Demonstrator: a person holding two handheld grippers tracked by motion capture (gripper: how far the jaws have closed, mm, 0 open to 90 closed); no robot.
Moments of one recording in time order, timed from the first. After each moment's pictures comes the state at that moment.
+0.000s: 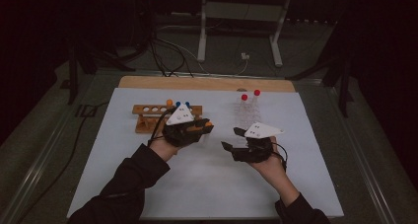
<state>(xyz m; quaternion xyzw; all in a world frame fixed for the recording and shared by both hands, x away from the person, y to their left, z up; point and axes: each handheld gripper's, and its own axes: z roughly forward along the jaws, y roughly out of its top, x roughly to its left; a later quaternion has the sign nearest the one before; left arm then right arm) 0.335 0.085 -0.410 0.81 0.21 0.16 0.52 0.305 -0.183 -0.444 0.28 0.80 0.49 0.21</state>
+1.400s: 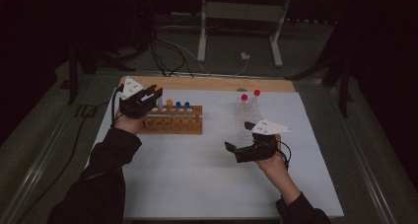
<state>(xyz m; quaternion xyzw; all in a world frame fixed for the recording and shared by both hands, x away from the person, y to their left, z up) 0.400 0.187 -0.409 0.70 0.38 0.32 0.52 0.308 -0.195 -0.440 0.31 0.77 0.52 0.21</state>
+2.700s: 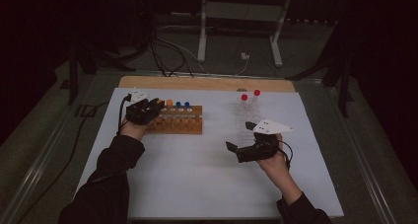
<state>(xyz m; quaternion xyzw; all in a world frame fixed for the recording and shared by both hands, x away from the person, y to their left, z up) 0.417 0.187 -0.456 0.72 0.43 0.27 0.47 0.309 -0.199 -0.439 0.31 0.77 0.52 0.20</state>
